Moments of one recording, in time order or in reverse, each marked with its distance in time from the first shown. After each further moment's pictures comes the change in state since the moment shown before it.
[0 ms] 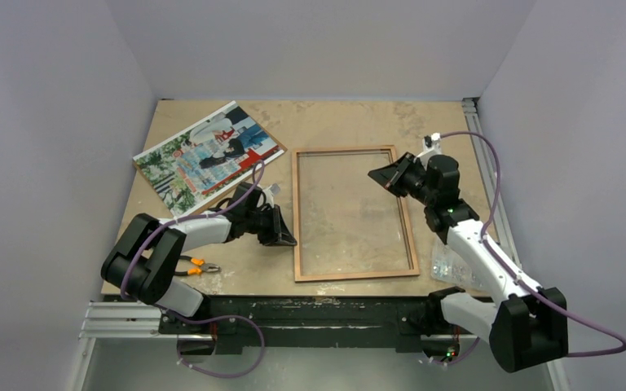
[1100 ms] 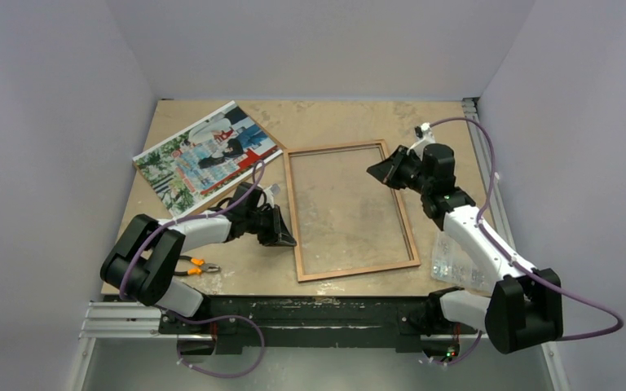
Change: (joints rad) left arm -0.003 -0.007 0.005 -0.024 -0.013 0.005; right arm -0.006 0.111 0.119 -0.069 -0.024 -0.196
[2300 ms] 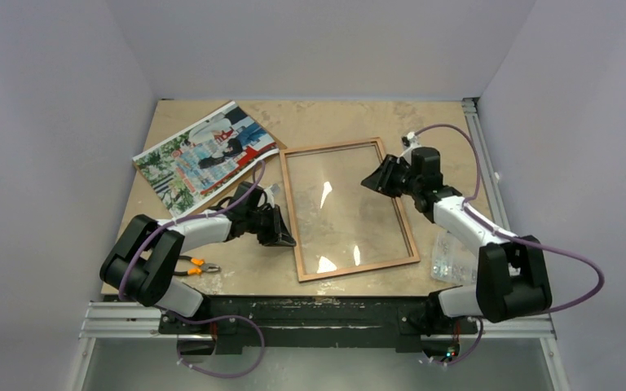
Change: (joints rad) left arm -0.006 -0.004 0.015 -0.036 -0.018 0.006; right arm -0.006 0.153 -0.024 0.016 -0.042 -0.051
